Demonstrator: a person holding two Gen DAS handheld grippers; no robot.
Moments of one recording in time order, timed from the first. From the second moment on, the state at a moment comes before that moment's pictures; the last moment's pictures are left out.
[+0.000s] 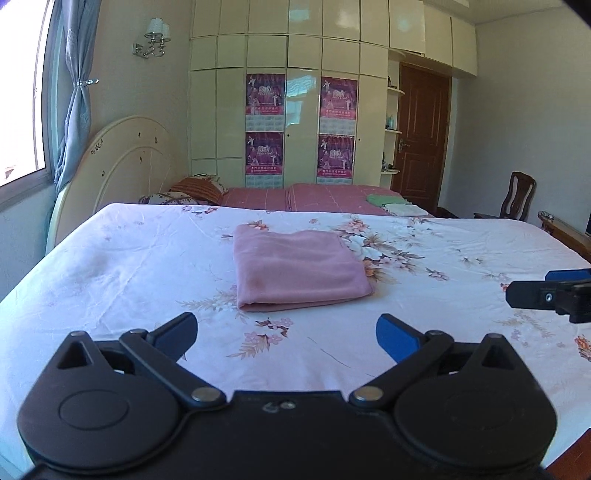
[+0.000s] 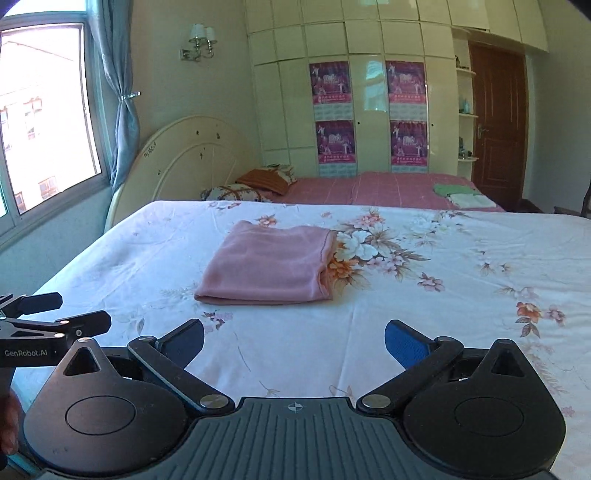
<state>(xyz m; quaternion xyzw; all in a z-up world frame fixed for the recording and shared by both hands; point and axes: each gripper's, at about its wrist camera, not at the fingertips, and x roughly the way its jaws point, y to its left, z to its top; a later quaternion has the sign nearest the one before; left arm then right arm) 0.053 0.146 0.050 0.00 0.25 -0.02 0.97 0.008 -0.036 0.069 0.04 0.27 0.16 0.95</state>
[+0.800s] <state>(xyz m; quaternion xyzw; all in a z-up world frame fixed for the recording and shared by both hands) 0.002 0.142 0.071 -0.02 0.22 -0.03 0.98 -0.058 -0.040 0.096 0.00 0.22 0.15 0.96</state>
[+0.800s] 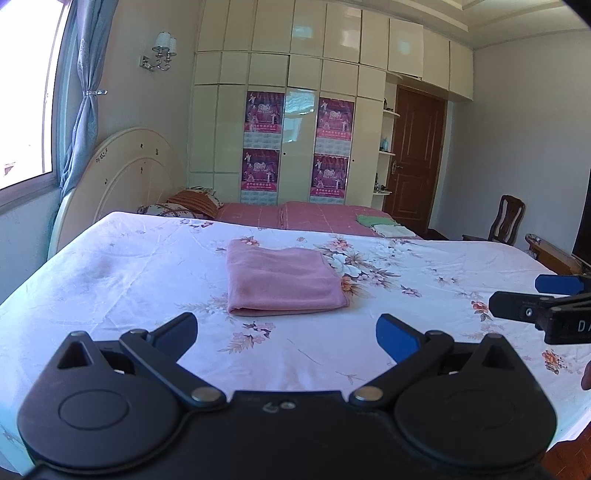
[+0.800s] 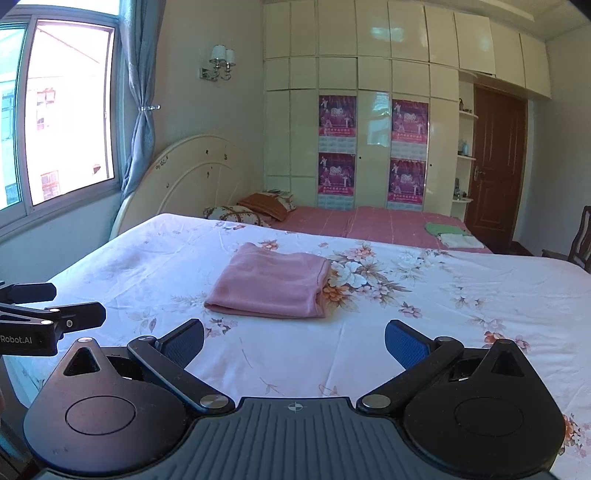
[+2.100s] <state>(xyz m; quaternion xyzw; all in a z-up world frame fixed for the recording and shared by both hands) -0.003 0.133 0.076 -0.01 0.21 -0.04 0.98 -0.060 -0.048 0.097 0.00 0.21 0.16 0.97</state>
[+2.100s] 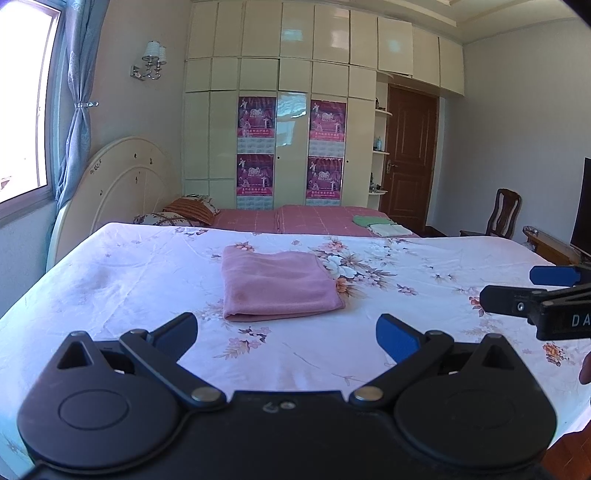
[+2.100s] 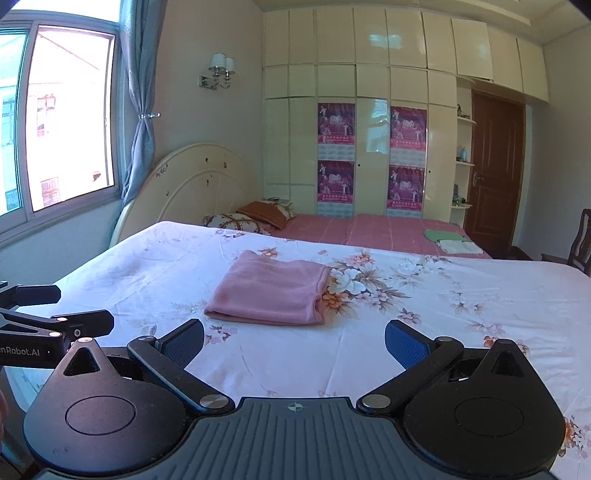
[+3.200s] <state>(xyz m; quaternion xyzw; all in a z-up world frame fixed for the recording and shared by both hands) 0.001 0.131 0.074 0.00 0.21 -0.03 0.98 -0.060 -0.051 0.098 0.00 0.20 0.15 0.97</state>
